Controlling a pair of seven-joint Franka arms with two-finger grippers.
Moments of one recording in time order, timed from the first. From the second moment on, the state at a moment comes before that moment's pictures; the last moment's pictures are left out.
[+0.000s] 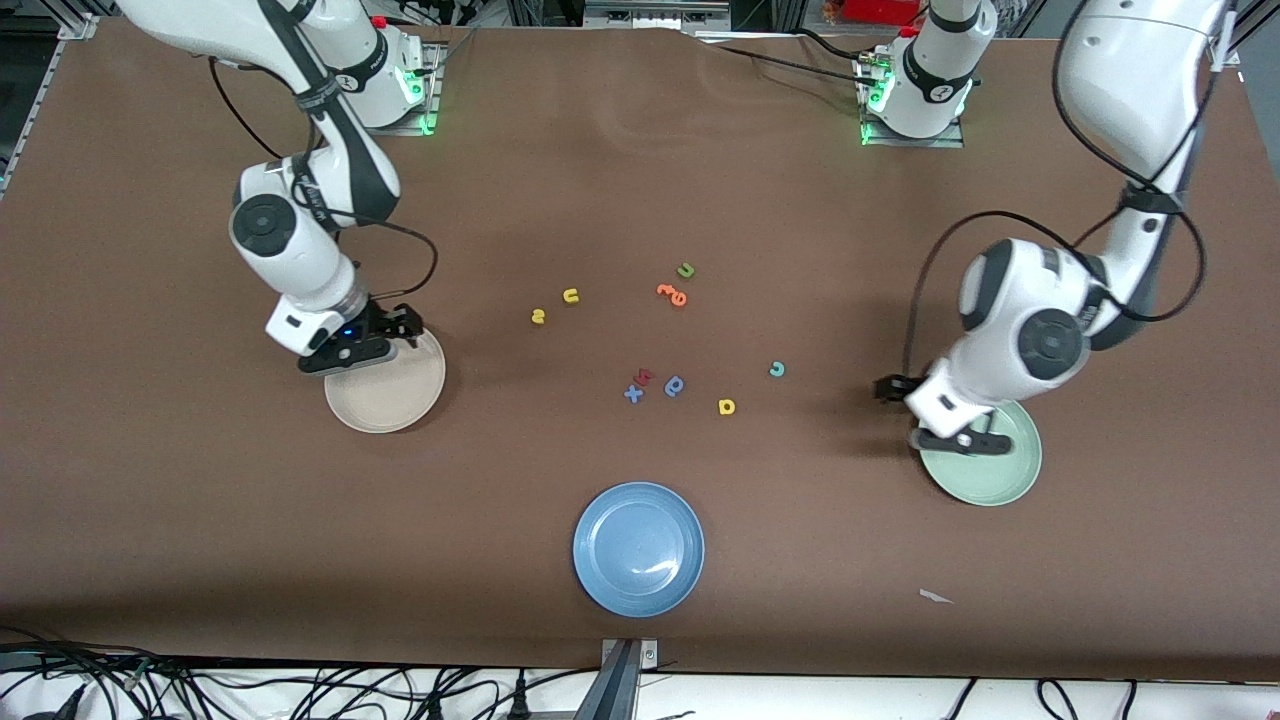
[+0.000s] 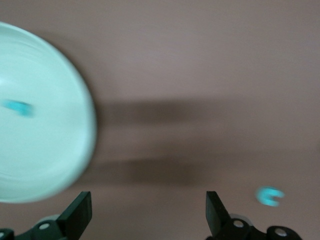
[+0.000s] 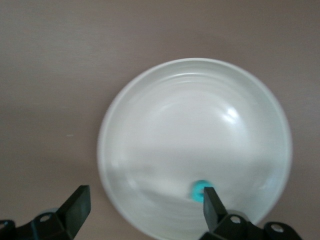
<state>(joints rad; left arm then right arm) 0.02 0.50 -0.30 -1.81 0.10 2.19 -0.29 0.08 0.28 0.21 -2.25 -0.14 2.60 0.17</state>
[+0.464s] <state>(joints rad) -0.02 0.51 -0.42 -1.94 0.20 2.32 -0.62 0.13 0.33 0.37 -2.24 -0.14 2.60 0.58</state>
